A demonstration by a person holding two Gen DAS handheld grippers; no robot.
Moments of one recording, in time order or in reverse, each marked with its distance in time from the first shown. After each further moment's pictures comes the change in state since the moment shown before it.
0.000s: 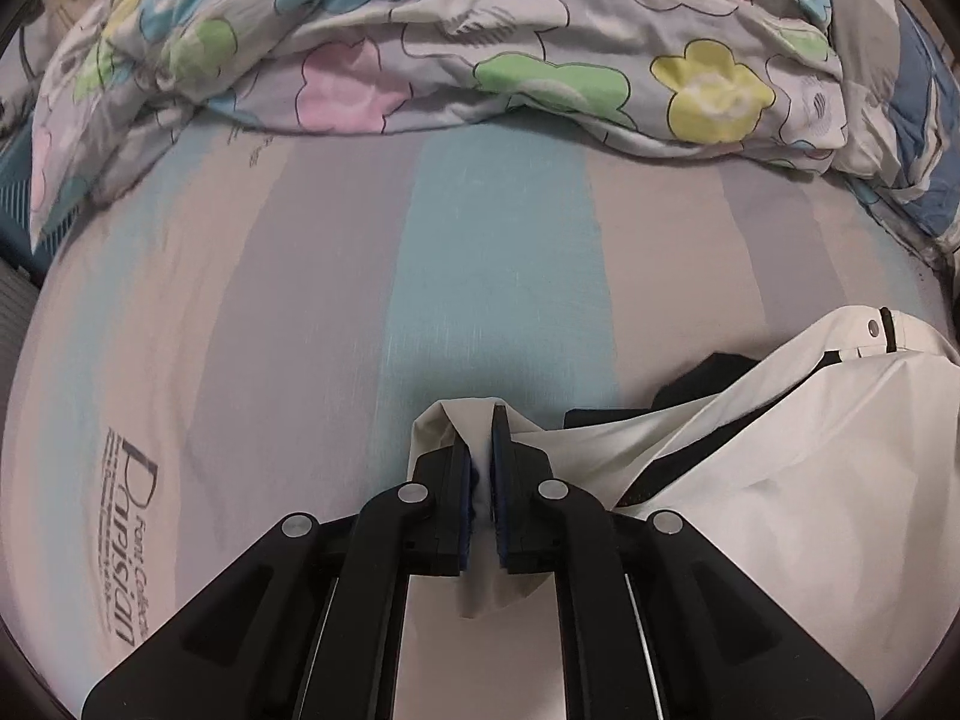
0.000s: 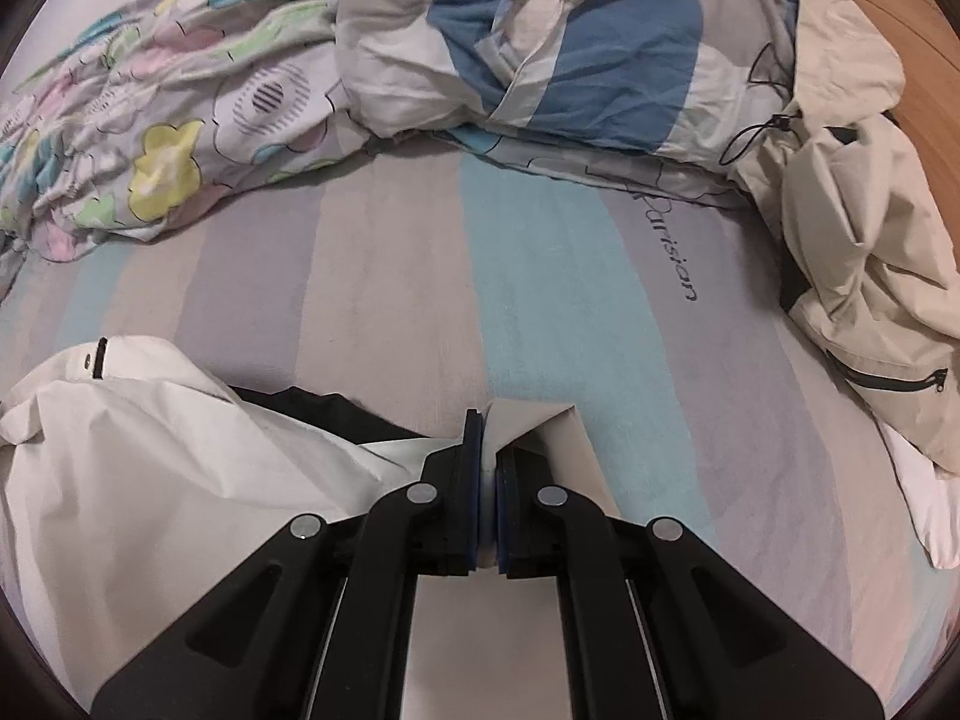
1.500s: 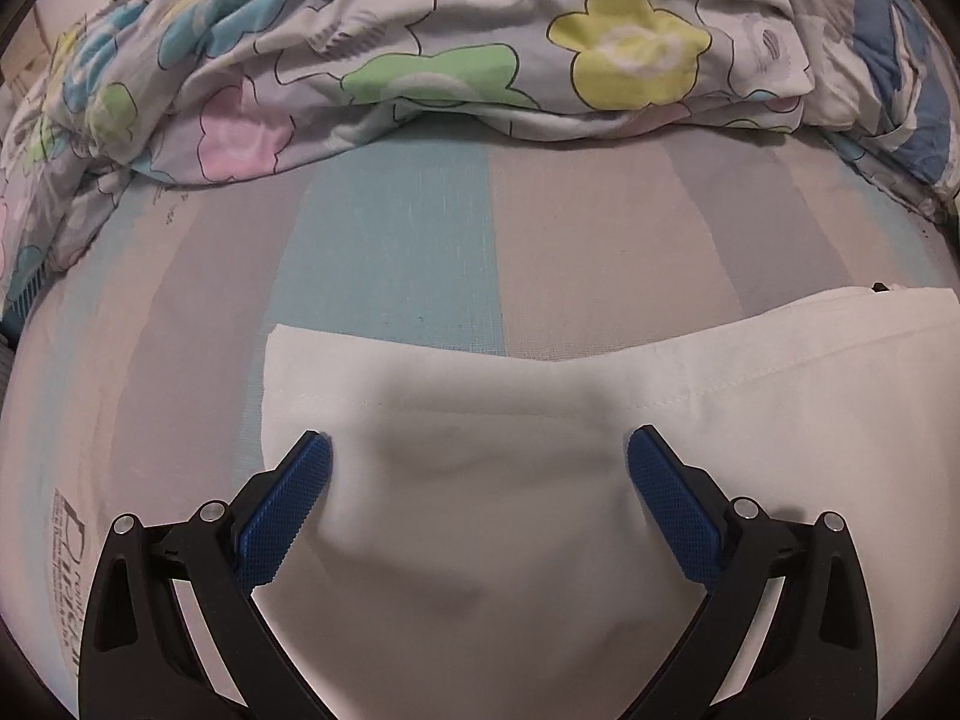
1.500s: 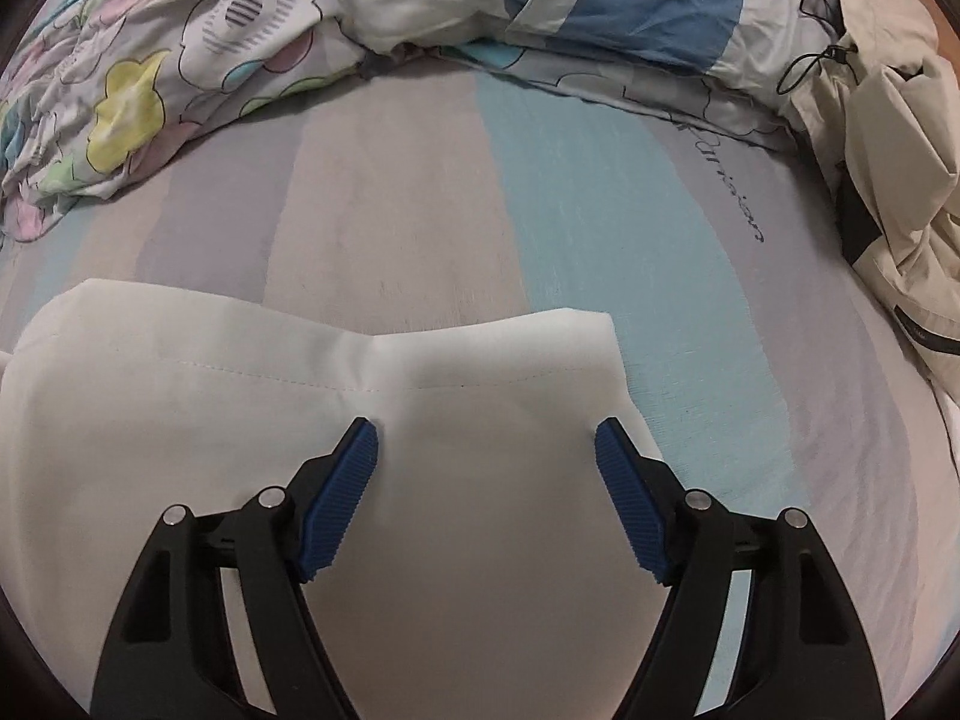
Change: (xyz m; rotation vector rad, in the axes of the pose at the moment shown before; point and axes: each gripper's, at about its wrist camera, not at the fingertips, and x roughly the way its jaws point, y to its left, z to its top) left arm 0.056 -0.073 0.001 0.095 -0.091 0.006; right arm 0.079 0.018 -0.027 0.014 0.055 0.012
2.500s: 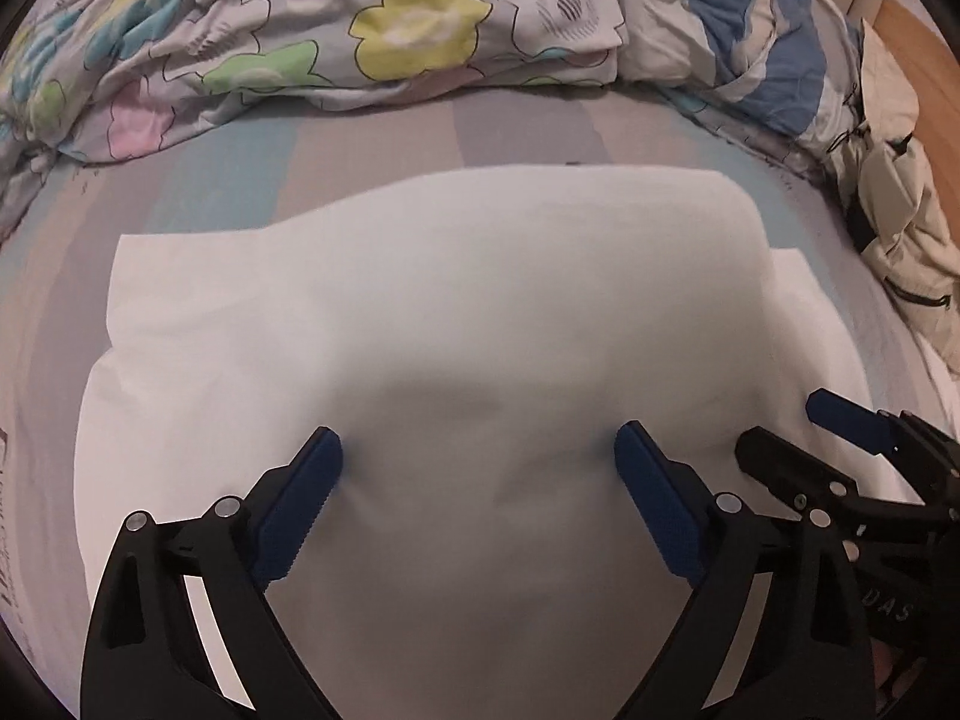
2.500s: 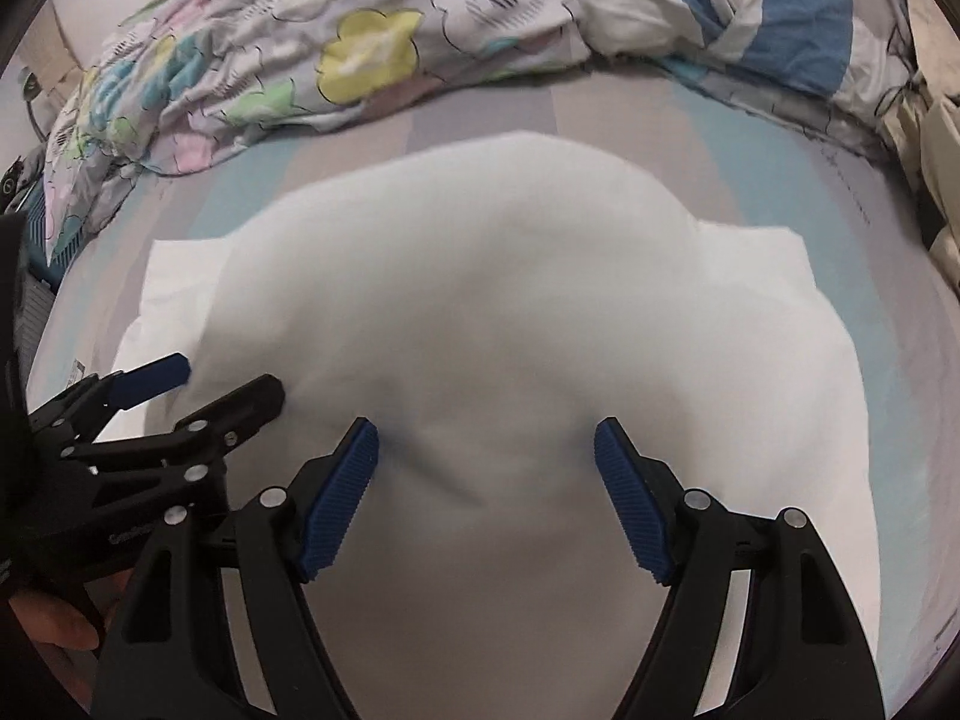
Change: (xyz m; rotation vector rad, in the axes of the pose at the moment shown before) left arm -0.070 -0.114 -0.058 0.018 0.047 -0.225; right arm -0.087 0.112 -0.071 -0.074 -0.002 0.248
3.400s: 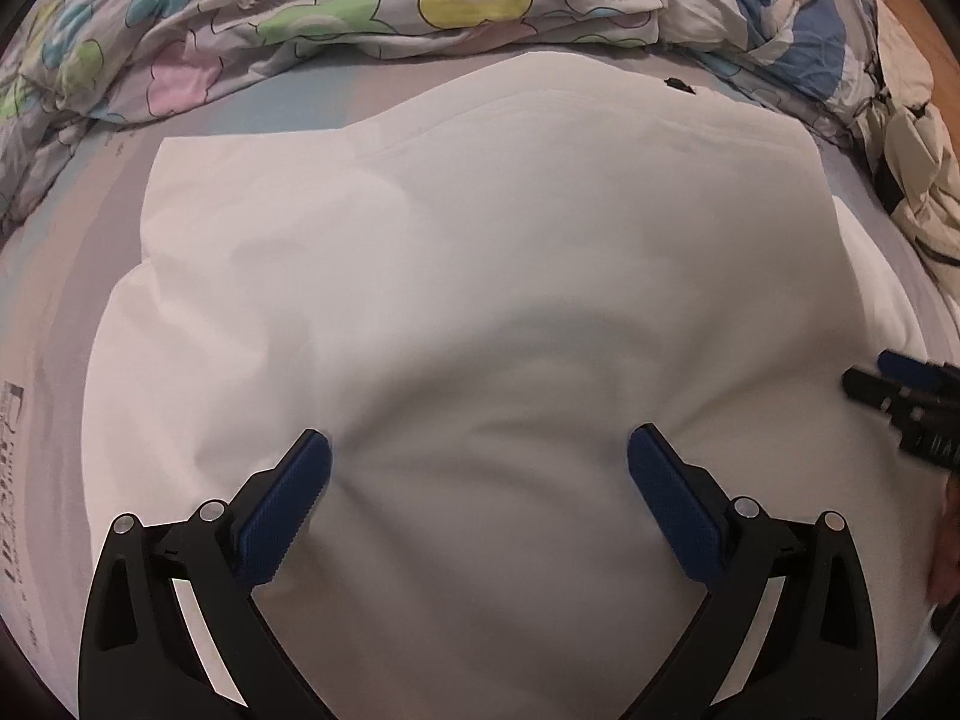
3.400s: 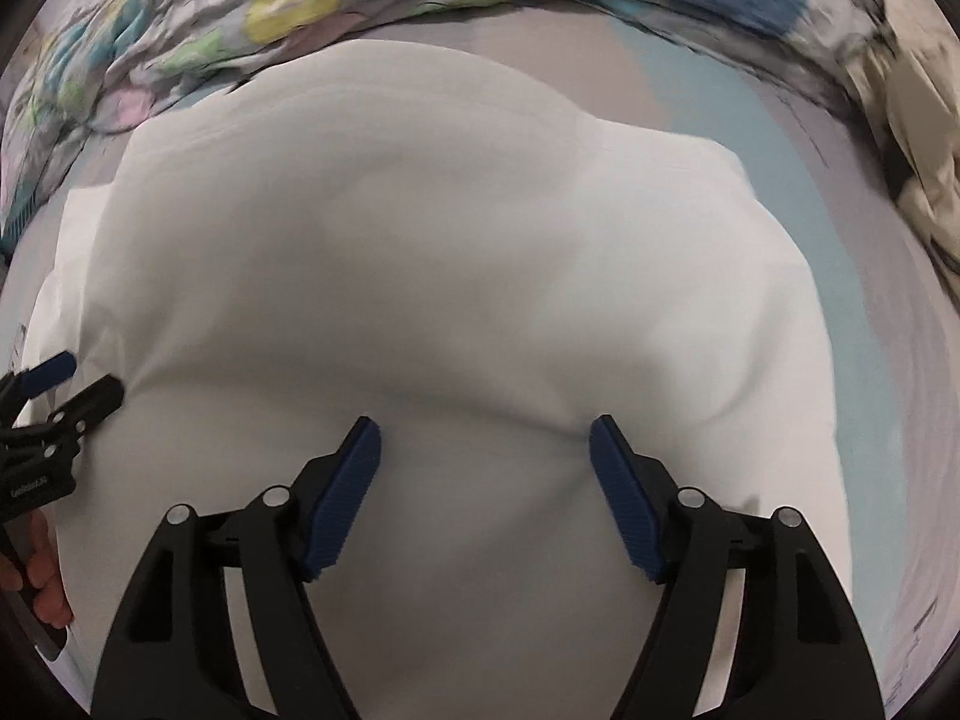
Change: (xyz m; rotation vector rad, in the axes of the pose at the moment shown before) left arm 0.001 0.041 -0.046 -0.001 0.044 0.073; right arm 0.020 -0.055 -0.035 0.009 0.077 -0.117
